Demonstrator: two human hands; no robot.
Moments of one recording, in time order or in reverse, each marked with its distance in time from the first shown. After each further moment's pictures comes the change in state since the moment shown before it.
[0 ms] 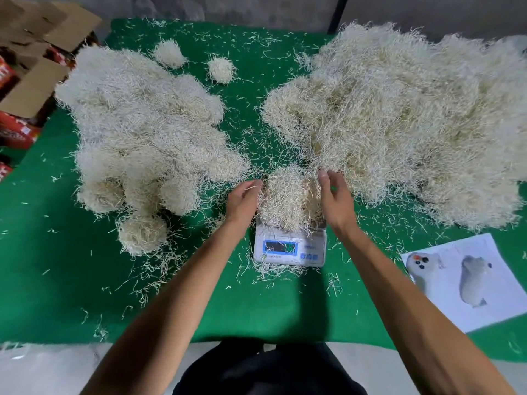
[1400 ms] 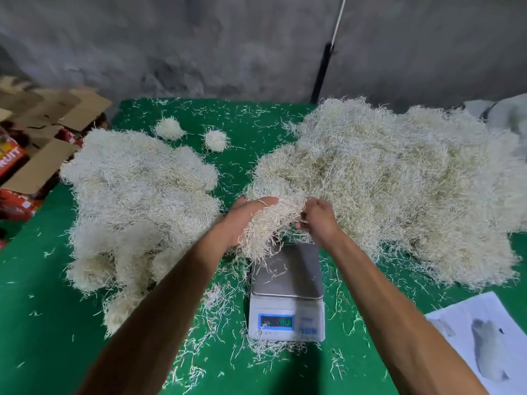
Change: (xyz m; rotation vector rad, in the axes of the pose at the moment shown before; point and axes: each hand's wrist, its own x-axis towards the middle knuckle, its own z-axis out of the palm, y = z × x) left_hand 0.065 0.125 0.008 0.160 -0.237 -0.101; right_hand 0.091 -0.083 -0.005 0.425 -0.133 0.196
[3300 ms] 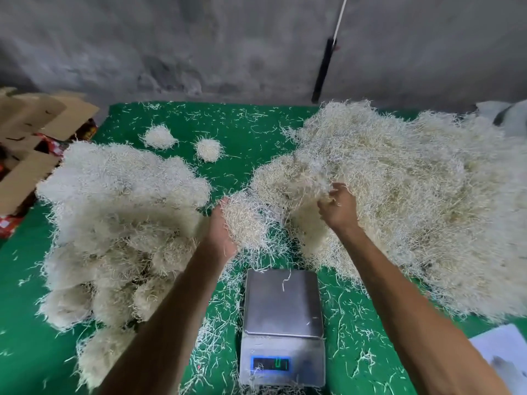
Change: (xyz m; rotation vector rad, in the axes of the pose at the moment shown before) left_hand 0.007 0.042 -0.001 -0.332 0.297 -0.024; right_hand 0.115 -0.032 -0.040 -0.524 0.272 -0.224
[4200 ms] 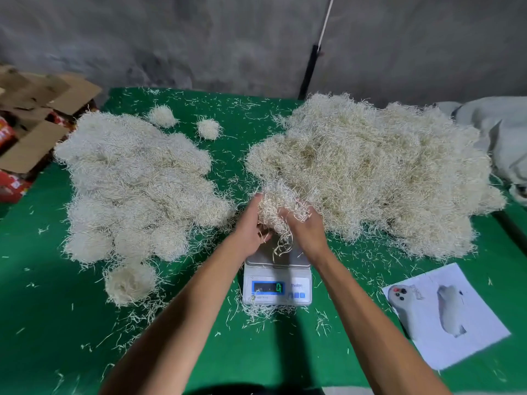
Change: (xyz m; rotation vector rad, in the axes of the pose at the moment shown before) left_hand -0.084 -0.097 -0.005 -0.212 -0.323 -0.196; right_hand -0.237 0.007 0.011 0.375 -0.197 0.046
